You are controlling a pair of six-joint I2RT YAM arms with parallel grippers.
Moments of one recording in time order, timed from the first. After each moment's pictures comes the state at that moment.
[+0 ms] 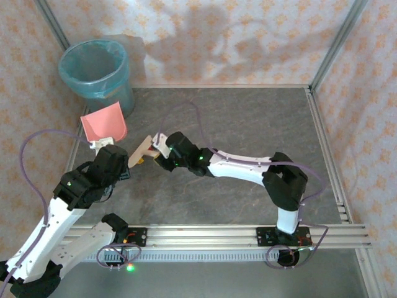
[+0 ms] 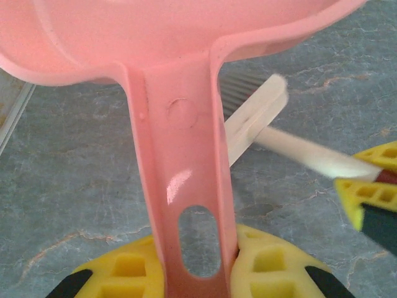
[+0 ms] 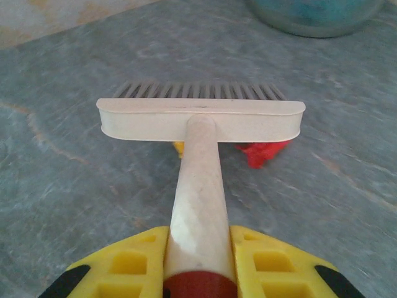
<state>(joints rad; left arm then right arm) -0.51 0.75 1.06 -1.25 -0.51 -0.66 1.05 1.85 1.33 -0.06 -0.03 -0.05</state>
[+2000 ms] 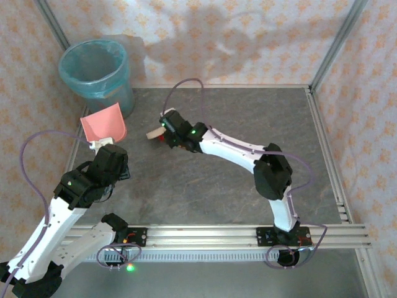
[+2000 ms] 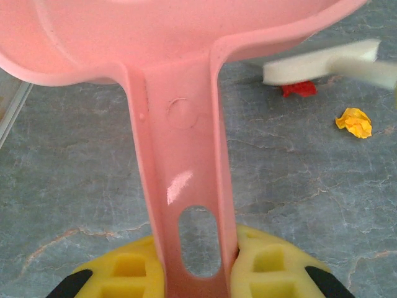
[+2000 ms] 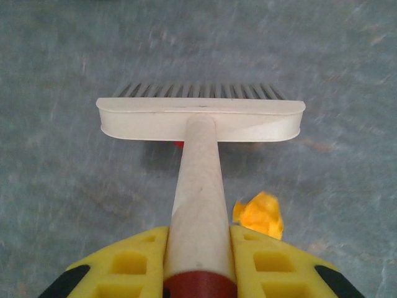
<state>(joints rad) -0.48 0.75 1.05 -1.25 -0.48 -0.65 0.95 2.03 1.76 -0.57 0.26 0.27</state>
